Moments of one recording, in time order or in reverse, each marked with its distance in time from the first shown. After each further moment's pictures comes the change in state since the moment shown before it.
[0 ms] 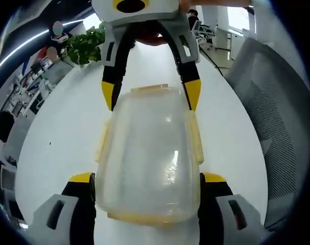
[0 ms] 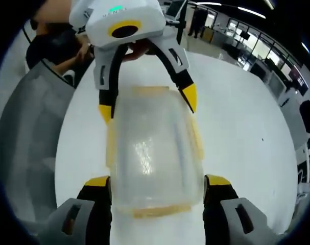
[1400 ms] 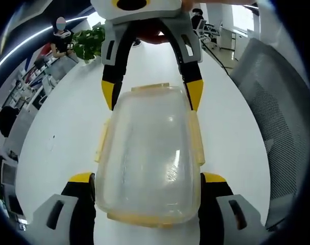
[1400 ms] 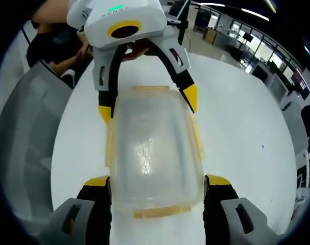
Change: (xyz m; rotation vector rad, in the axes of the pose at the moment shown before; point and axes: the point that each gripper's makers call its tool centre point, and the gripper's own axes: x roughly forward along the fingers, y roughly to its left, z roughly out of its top) left arm -0.002 0.015 -0.009 -0.027 0.017 0.019; right arm 0.006 -0.014 0.009 -0.020 -0.008 0.006
